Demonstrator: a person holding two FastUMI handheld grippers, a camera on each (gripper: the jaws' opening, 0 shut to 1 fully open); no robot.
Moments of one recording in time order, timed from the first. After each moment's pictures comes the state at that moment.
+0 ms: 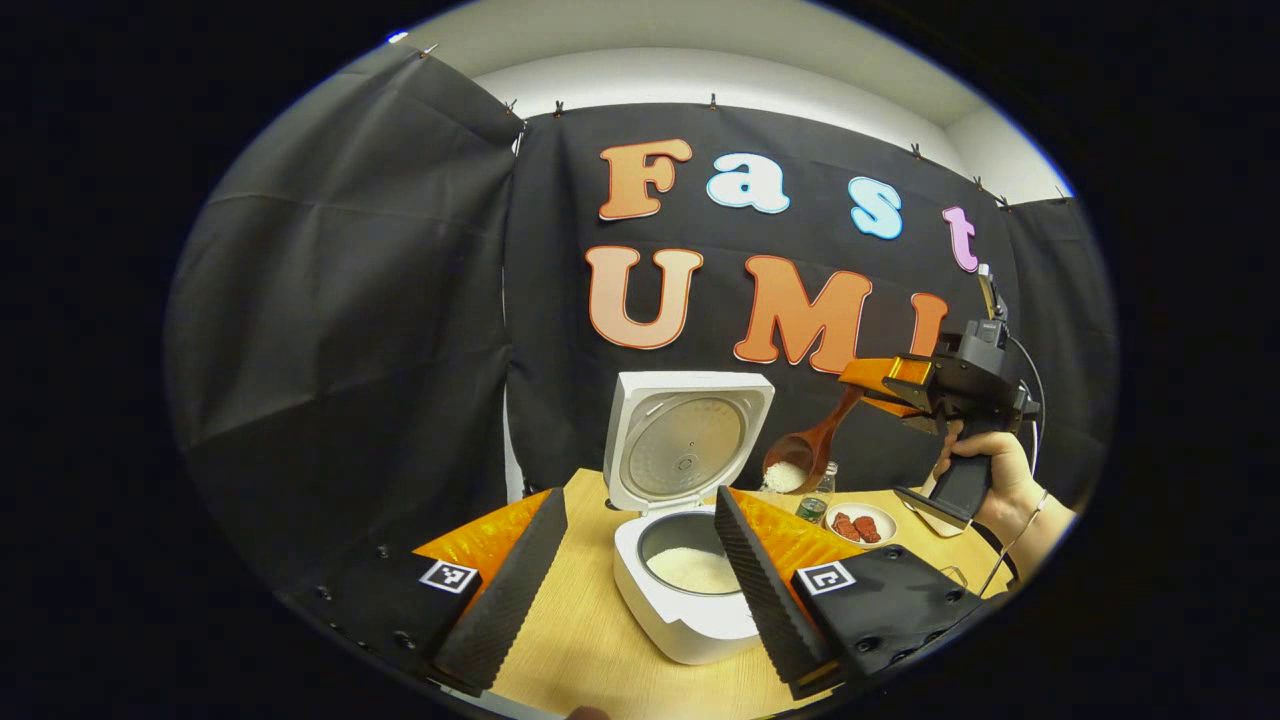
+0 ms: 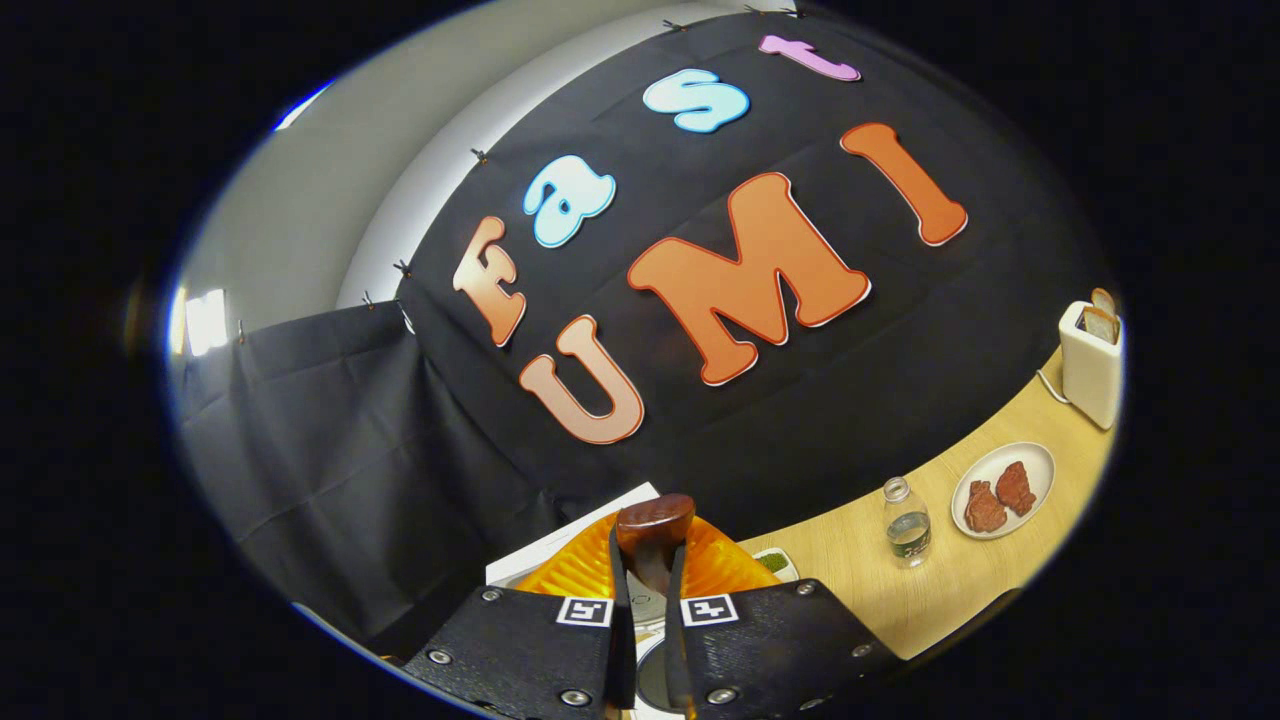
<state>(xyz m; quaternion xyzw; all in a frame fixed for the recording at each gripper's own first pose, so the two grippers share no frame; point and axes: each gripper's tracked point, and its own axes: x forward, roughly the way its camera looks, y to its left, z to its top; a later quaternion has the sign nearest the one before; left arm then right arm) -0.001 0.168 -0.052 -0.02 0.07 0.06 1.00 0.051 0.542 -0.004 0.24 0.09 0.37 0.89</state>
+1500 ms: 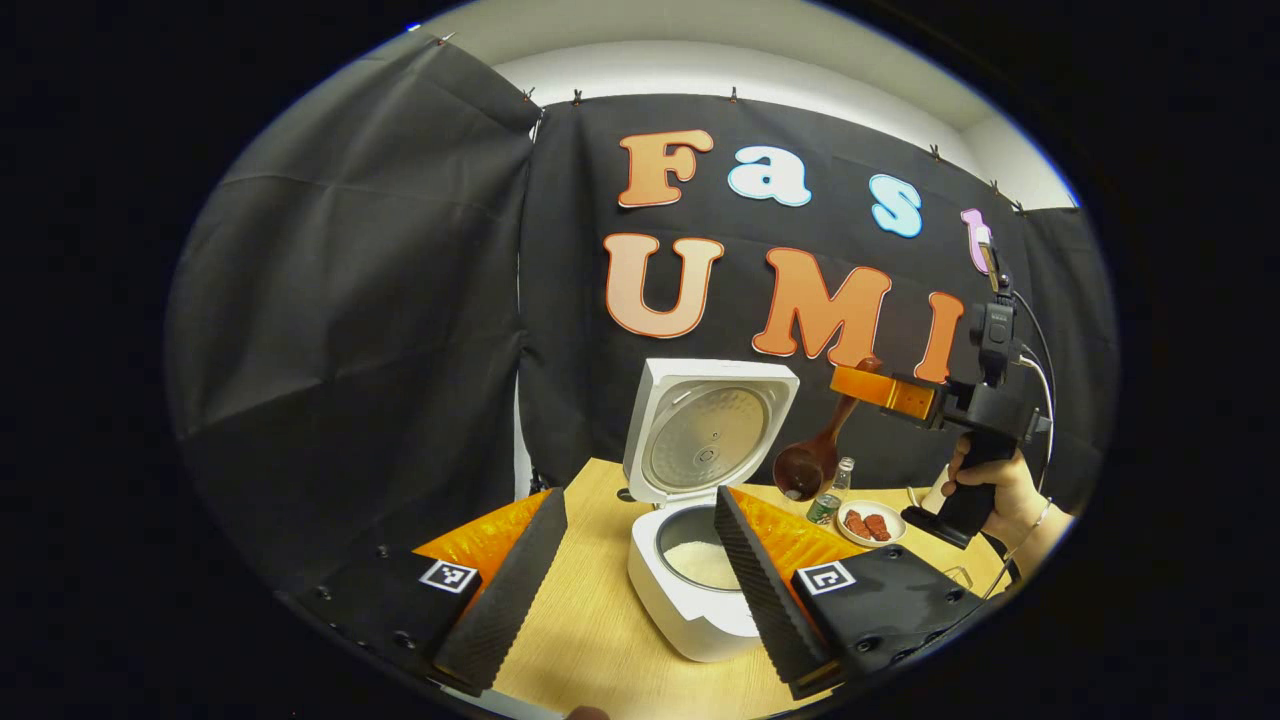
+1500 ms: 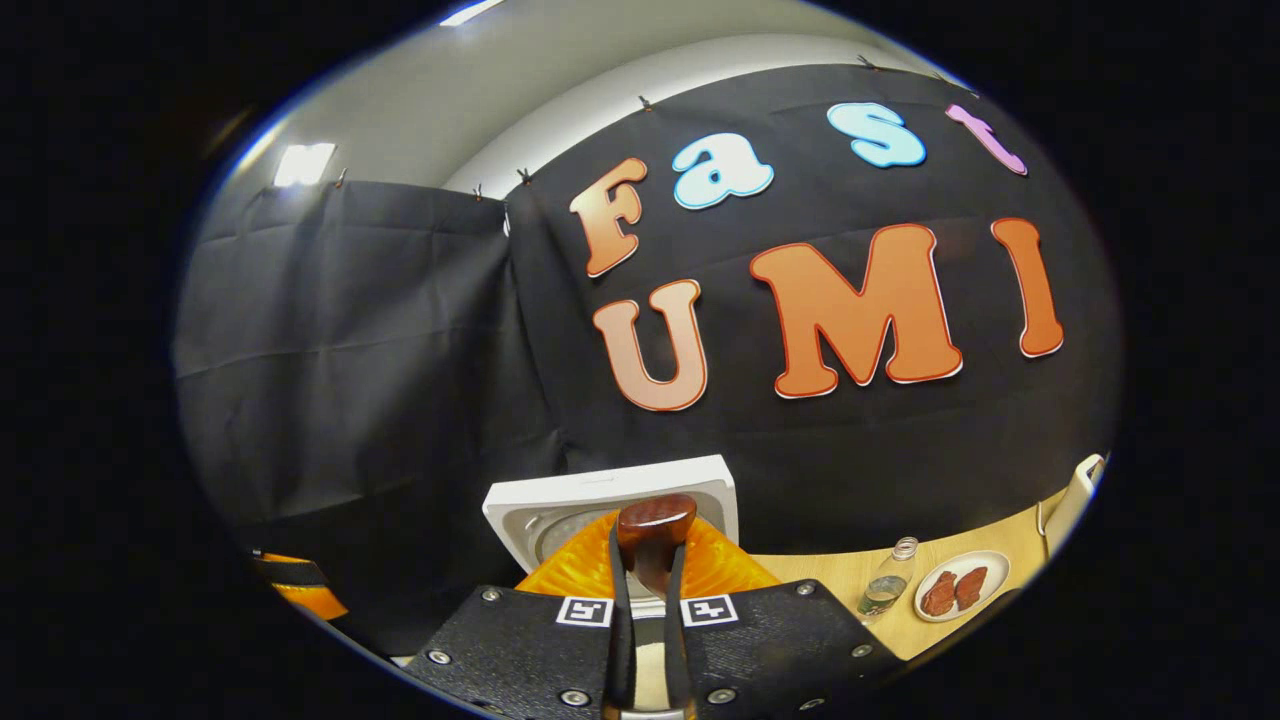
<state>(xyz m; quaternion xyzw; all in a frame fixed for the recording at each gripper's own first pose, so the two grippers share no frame) 0.006 0.191 -0.067 -0.03 0.08 0.07 0.99 0.009 0.585 -0.018 0.05 0.01 0.45 0.89</state>
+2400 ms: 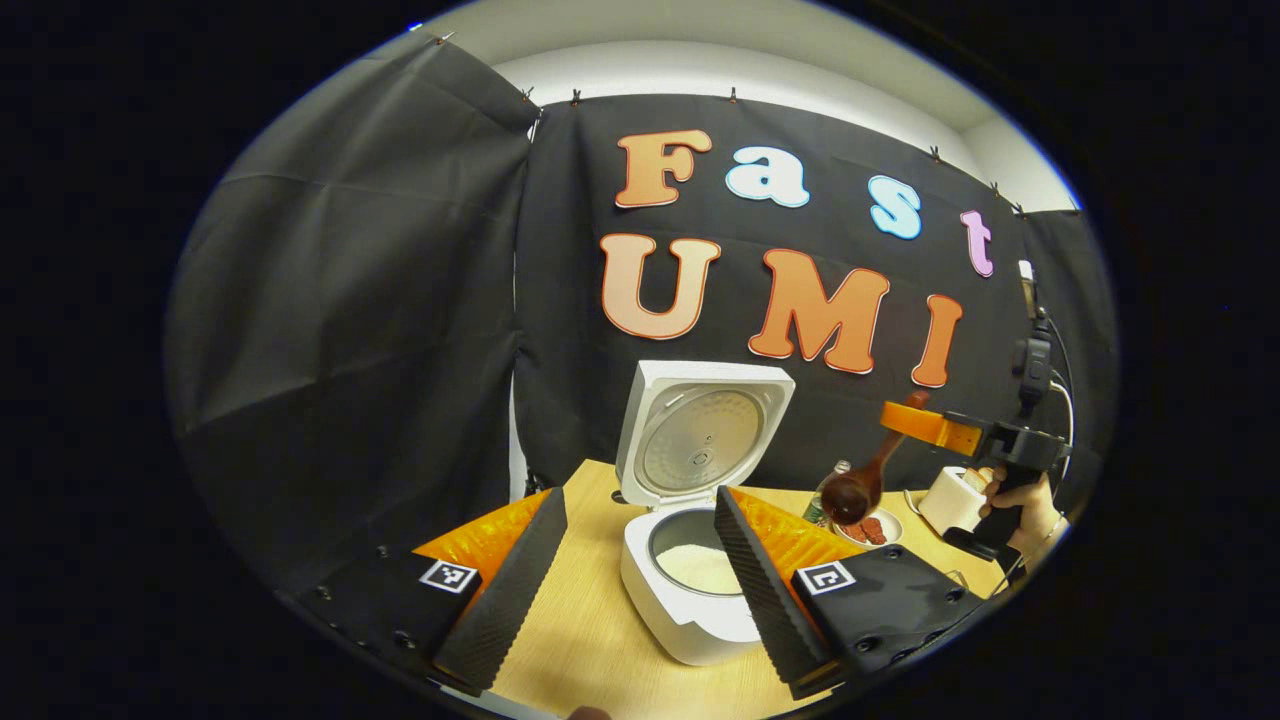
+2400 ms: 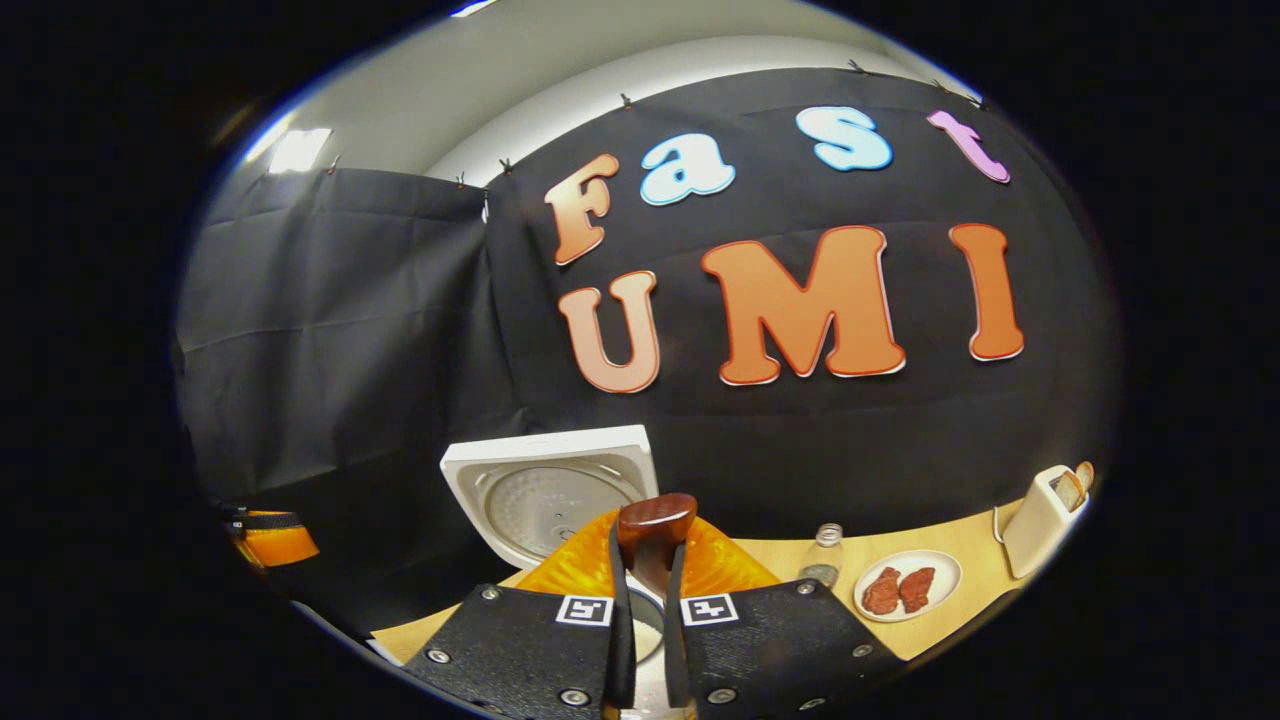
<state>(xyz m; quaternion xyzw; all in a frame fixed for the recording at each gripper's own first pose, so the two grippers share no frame) 0.012 0.185 -0.061 -0.03 0.08 0.07 0.99 0.028 0.481 -0.039 0.04 0.03 0.39 0.92</state>
